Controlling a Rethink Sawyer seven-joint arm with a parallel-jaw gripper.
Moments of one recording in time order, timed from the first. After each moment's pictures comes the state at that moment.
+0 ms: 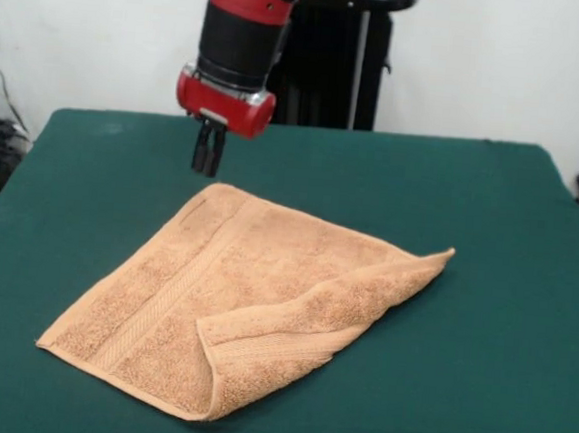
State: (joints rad) arm -0.28 -0.57 -0.18 1.88 -0.21 0.03 1.97
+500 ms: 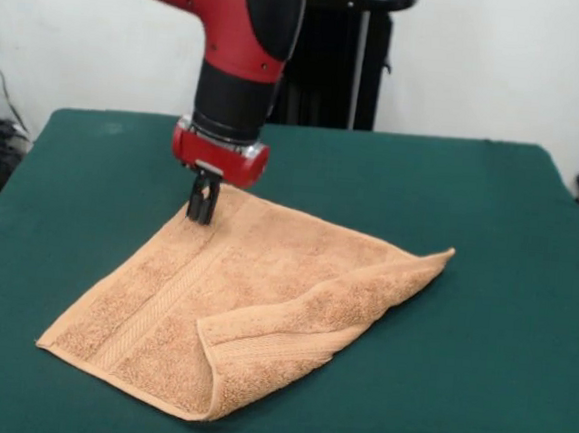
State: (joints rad) arm -0.27 -0.41 -0.18 1.78 -0.21 -0.04 1.97
